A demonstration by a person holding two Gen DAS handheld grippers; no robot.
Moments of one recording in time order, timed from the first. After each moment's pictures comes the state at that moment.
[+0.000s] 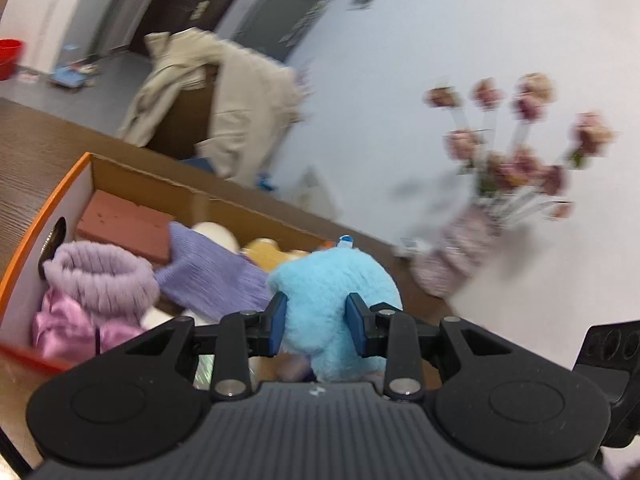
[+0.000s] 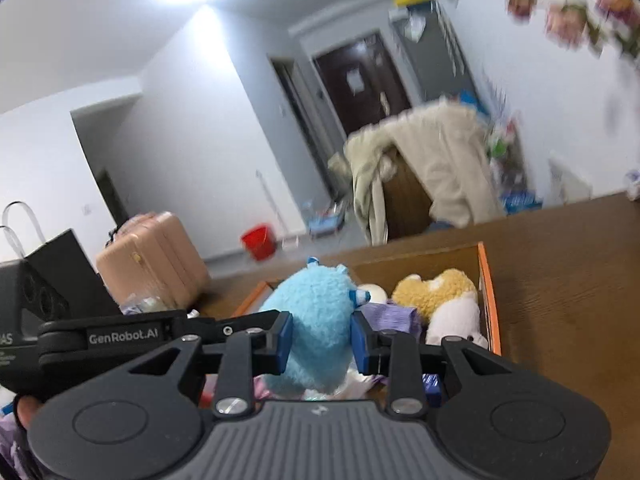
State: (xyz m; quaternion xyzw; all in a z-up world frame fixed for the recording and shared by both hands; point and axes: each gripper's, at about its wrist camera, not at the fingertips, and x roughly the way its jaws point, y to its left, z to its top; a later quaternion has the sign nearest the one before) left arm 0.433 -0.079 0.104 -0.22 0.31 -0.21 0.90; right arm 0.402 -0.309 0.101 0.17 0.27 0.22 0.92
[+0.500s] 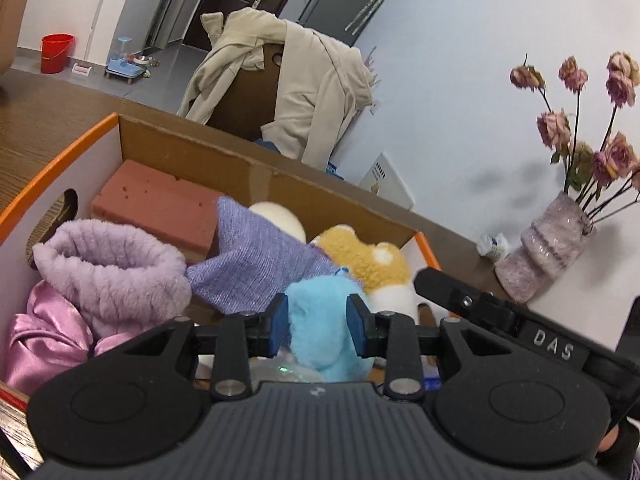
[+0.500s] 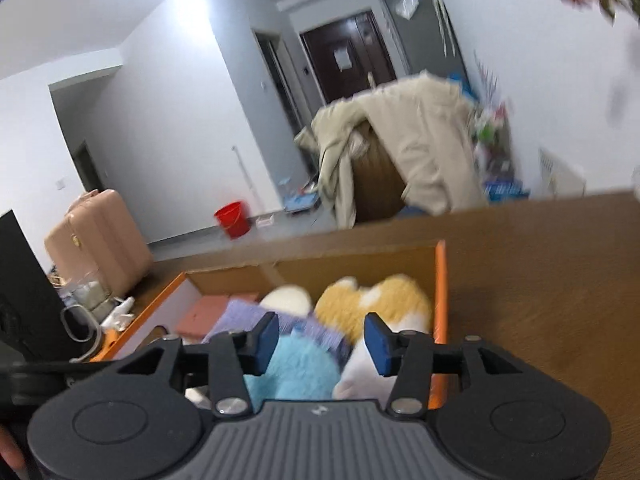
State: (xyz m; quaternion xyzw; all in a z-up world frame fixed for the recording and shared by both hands) left arm 0.476 -0.093 0.060 -0.21 0.33 -0.12 0.91; right arm 0.477 -0.326 0.059 0.12 0.28 0.20 0.93
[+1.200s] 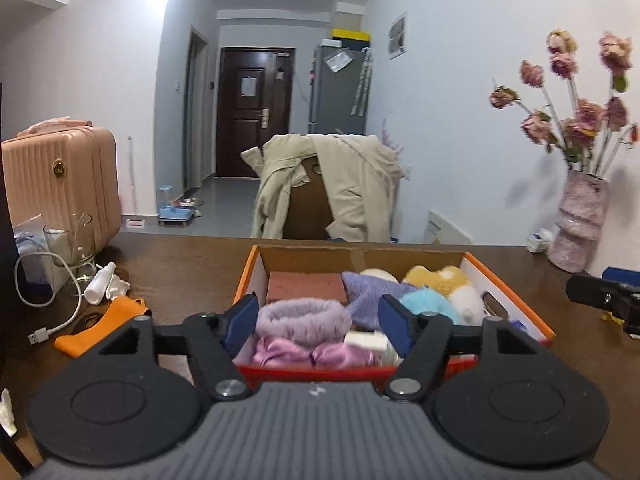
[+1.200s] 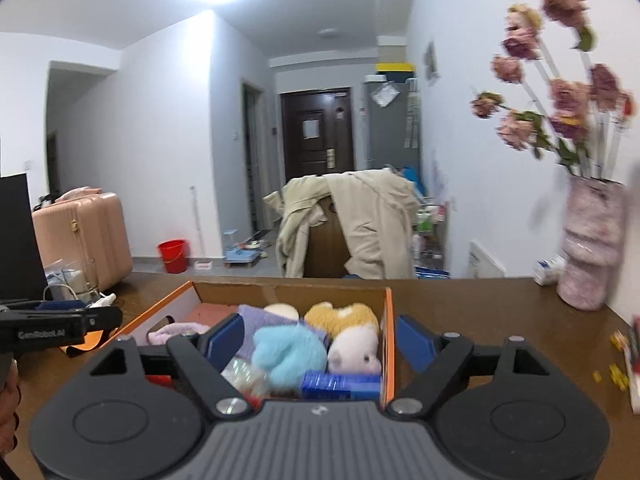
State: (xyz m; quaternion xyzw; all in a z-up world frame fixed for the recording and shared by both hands) left arm 0.322 -0.031 0.108 -0.02 0.19 -0.05 0.98; right arm 0.306 -0.291 0.105 0.03 0.17 0.08 0.98
